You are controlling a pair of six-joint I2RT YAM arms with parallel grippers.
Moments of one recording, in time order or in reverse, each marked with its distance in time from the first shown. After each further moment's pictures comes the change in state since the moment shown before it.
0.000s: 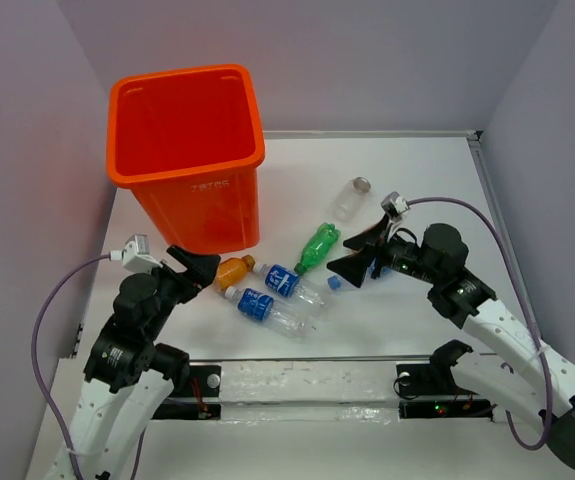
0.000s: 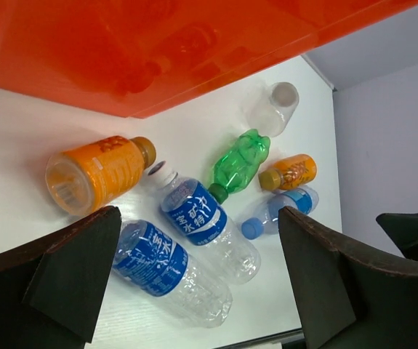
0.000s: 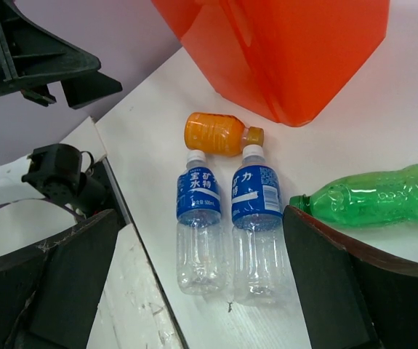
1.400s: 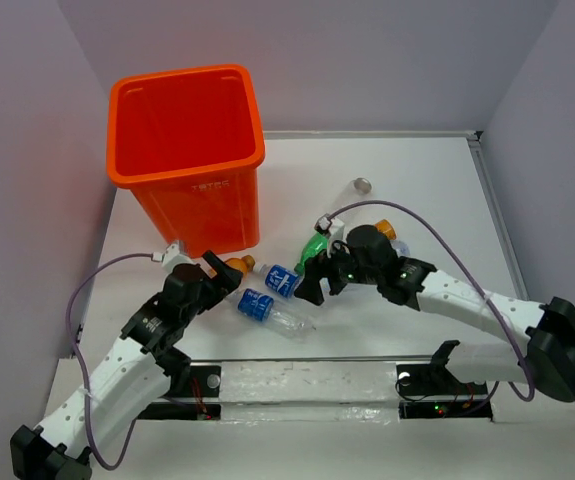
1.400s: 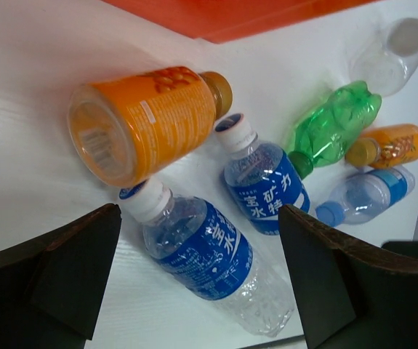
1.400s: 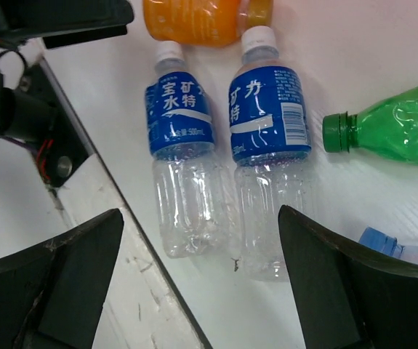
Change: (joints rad) left arm -0.147 0.254 -0.209 0.153 -0.113 -0.130; right arm 0.261 0.342 0.093 -0.144 0.197 -0.051
